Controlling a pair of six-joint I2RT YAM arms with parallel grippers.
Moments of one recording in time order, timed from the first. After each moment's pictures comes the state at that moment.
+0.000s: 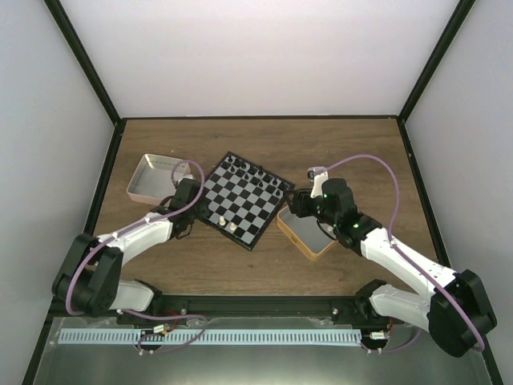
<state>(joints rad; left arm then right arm) -0.45 1.38 0.63 -0.13 -0.25 -0.58 0.57 1.07 0.61 0.03 -0.12 0.47</state>
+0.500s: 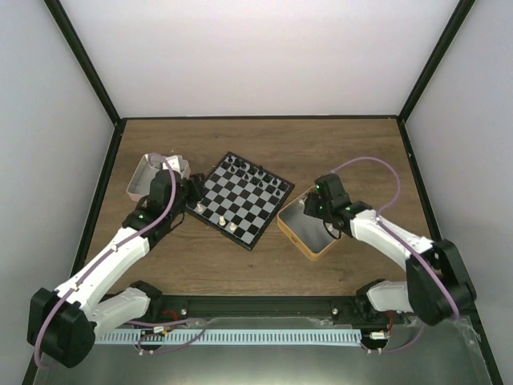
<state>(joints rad) -0.45 1.04 0.71 -0.19 -0.20 -0.56 0.47 1.25 0.68 -0.25 0.09 0.62</state>
